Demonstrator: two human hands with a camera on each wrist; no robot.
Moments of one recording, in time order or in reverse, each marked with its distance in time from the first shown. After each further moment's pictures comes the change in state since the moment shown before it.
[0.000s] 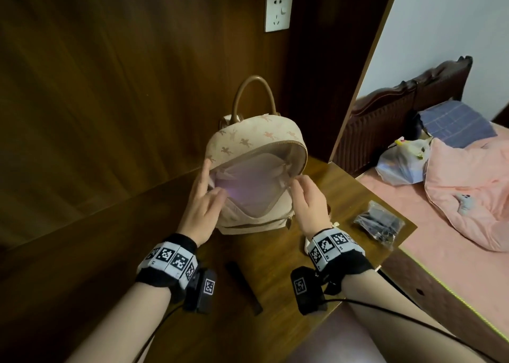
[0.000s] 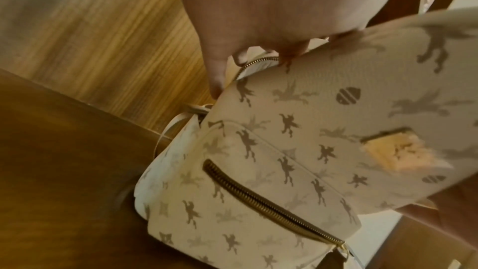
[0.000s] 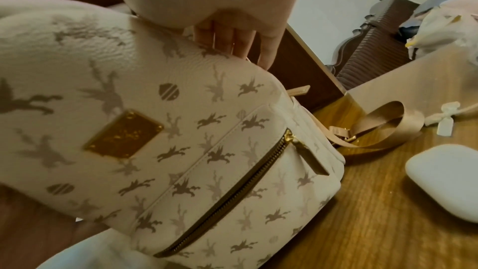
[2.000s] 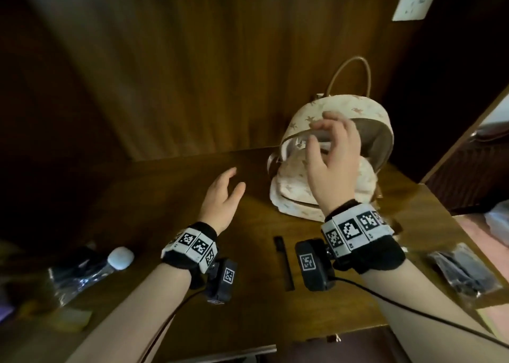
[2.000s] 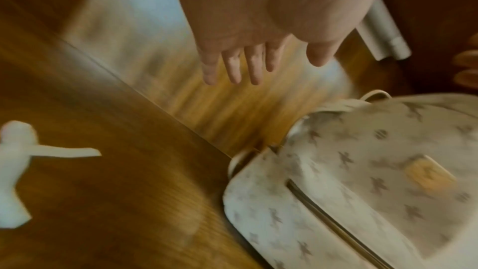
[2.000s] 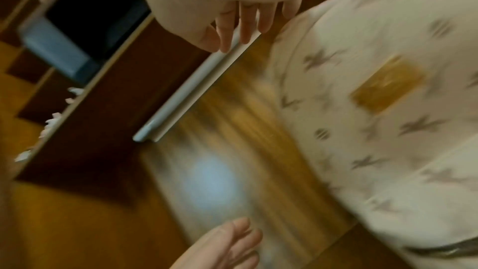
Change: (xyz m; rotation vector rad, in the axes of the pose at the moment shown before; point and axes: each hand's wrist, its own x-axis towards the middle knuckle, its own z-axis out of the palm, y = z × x) left_hand -0.098 0.014 -0.035 0.016 0.318 -0.455; right_hand -0.003 -0.109 0.028 0.144 0.077 -0.476
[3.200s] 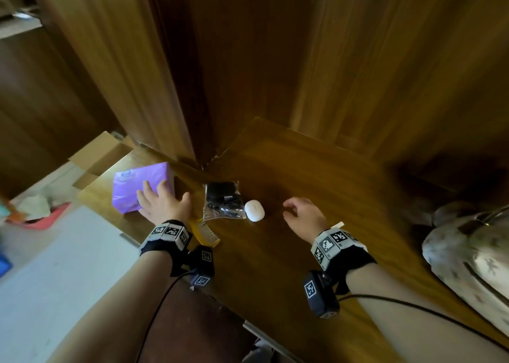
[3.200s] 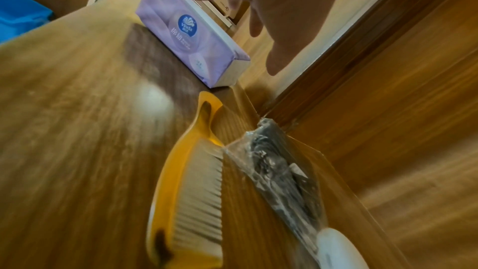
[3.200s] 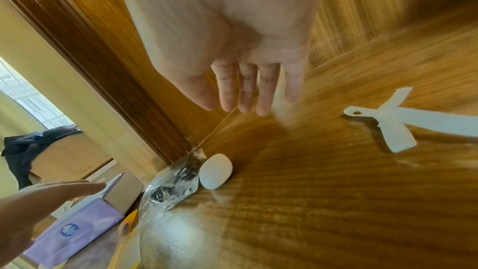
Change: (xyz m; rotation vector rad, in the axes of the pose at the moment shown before) left_hand -0.157 -0.254 -0.221 0.323 0.956 -0.983; right_hand -0.177 -0.066 0.256 -0.148 -1.395 -0.030
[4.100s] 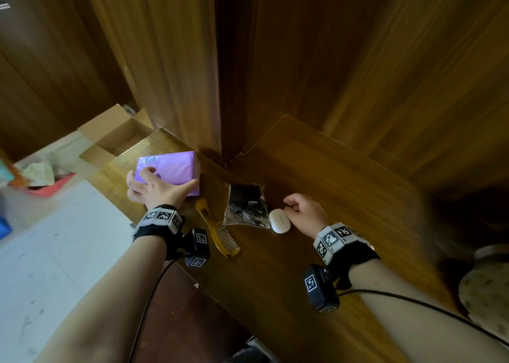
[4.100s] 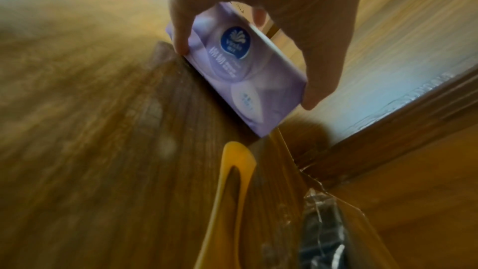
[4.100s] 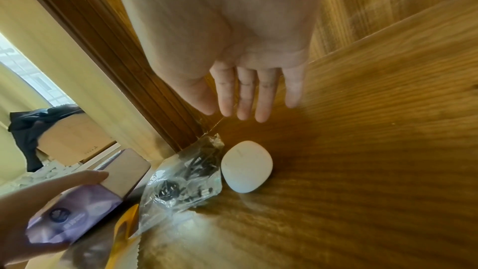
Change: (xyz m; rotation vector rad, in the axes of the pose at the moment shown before) left_hand 0.067 -0.030 -0.008 -0.245 0.028 -0.205; right_hand 0.062 -0.047 0.030 0.000 -0.099 -0.027
